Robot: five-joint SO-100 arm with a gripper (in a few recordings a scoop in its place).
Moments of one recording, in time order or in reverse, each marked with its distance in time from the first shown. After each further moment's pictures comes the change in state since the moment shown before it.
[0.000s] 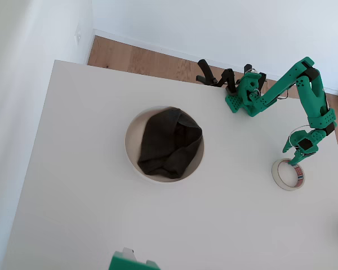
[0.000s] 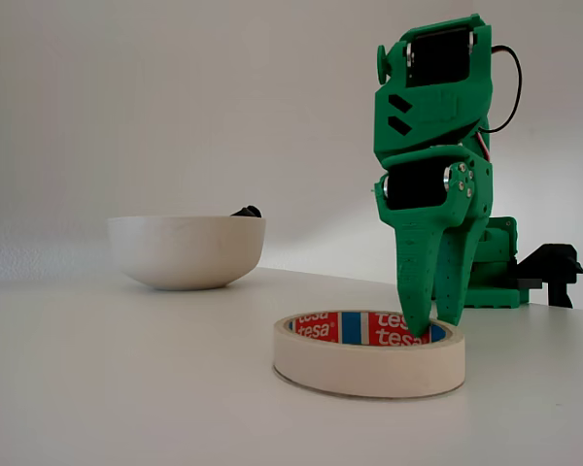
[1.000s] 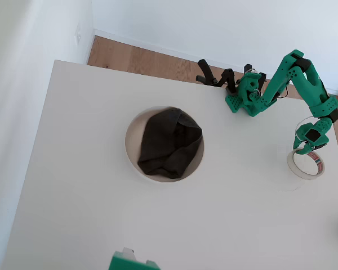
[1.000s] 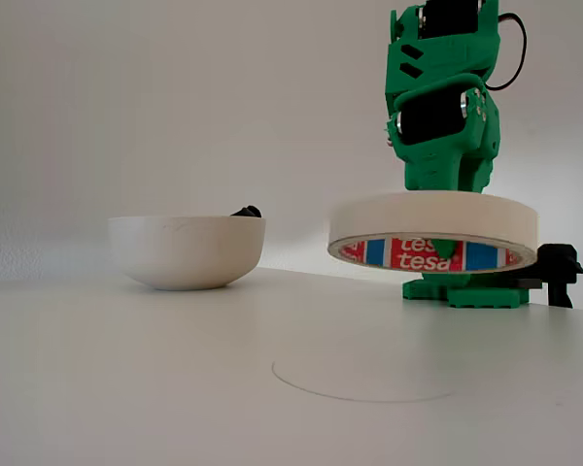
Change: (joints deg) arm 0.4 19.2 2.1 4.3 -3.1
